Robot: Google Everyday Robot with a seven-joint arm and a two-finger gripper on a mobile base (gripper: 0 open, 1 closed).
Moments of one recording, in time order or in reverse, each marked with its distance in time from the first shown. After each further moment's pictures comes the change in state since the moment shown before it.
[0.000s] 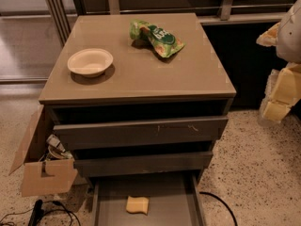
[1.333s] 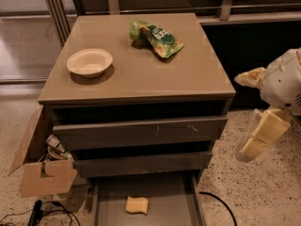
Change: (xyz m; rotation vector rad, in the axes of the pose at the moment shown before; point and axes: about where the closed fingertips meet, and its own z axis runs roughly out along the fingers) arm -0.012 0.052 0.058 -0.141 -0.273 0.039
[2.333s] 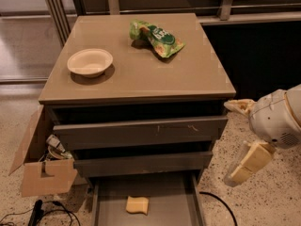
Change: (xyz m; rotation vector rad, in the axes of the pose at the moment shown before) arm 0.021 0.028 0.053 -0.032 -0.135 0.013
